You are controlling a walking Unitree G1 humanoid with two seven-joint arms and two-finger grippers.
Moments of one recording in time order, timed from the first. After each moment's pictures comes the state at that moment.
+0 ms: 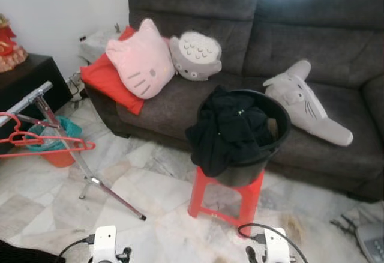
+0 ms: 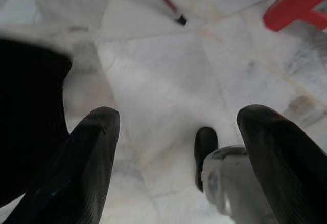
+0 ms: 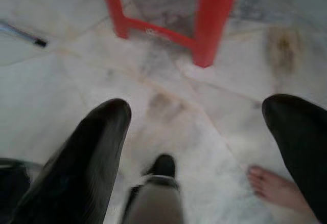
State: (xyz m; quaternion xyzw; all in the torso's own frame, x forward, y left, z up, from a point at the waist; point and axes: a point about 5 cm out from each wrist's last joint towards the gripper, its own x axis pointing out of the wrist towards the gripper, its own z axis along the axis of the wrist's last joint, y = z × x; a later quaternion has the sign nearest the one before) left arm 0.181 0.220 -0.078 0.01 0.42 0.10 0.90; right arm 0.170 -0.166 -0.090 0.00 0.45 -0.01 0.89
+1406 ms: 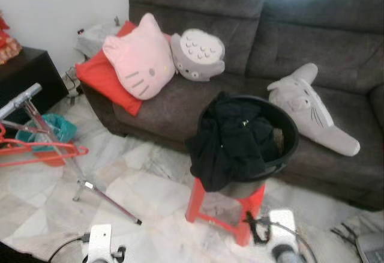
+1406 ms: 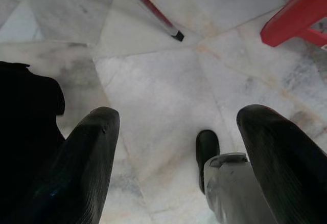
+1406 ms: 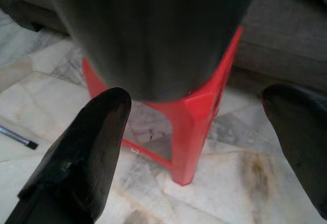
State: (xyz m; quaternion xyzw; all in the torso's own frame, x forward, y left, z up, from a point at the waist) left arm 0.186 0.219 -0.075 0.02 0.42 0.10 0.90; right arm 0.200 -0.201 -0.049 -0.04 0.23 0.00 0.97
